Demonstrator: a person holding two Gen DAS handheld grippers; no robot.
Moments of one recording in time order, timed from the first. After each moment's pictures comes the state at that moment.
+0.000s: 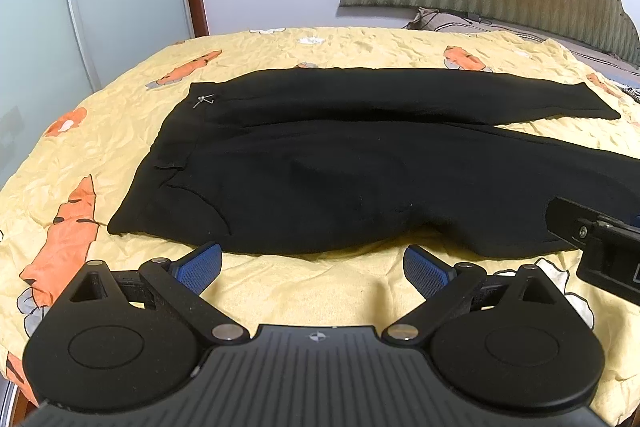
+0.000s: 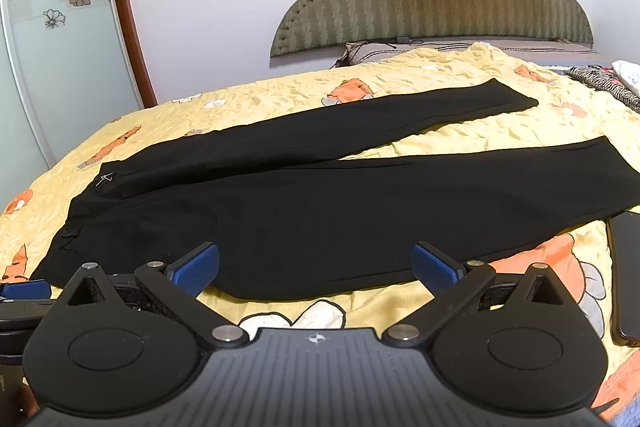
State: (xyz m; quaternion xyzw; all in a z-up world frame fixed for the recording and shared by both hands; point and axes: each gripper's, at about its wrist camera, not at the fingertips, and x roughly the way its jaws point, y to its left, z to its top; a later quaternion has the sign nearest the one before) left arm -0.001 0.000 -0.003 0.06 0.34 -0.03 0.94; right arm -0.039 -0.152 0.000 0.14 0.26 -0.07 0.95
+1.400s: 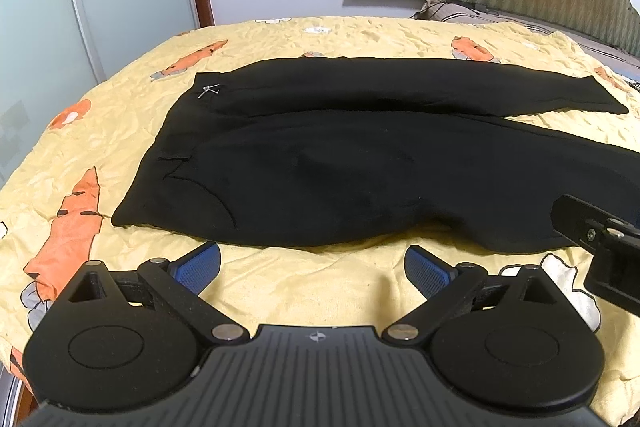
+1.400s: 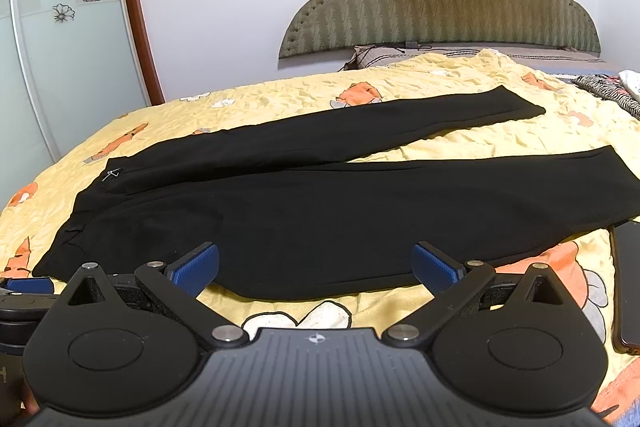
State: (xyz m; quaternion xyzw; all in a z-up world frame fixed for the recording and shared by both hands) left arm 0.002 0.001 -0.007 0.06 0.36 -0.02 0.93; right arm -0.039 -0.146 0.002 0.13 0.26 -0.06 0.96
